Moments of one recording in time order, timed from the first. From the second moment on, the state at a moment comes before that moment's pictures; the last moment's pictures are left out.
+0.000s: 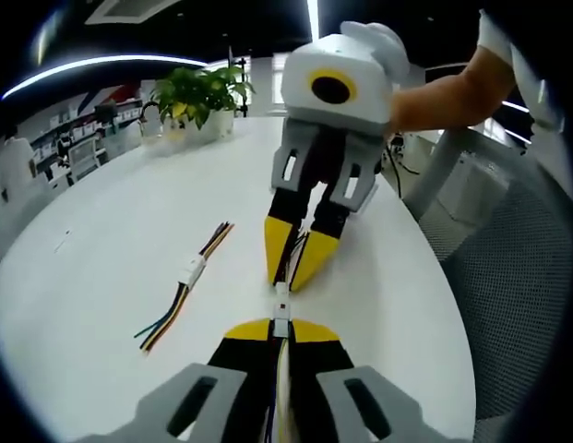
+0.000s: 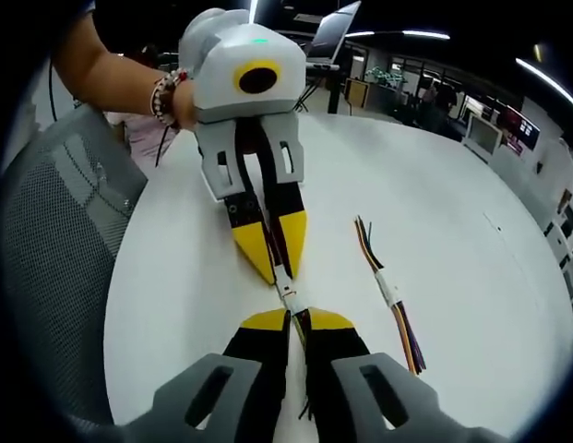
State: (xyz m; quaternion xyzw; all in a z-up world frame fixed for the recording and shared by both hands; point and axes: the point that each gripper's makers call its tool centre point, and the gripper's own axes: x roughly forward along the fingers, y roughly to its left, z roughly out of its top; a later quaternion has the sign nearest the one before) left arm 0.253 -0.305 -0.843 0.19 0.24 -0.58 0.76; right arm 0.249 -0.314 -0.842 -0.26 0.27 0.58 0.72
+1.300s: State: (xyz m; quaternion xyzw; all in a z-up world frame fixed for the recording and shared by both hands) left arm 0.260 -0.313 -0.831 0.18 0.24 -0.60 0.74; right arm 0.253 -0.313 -0.832 -0.21 0.27 0.59 0.73
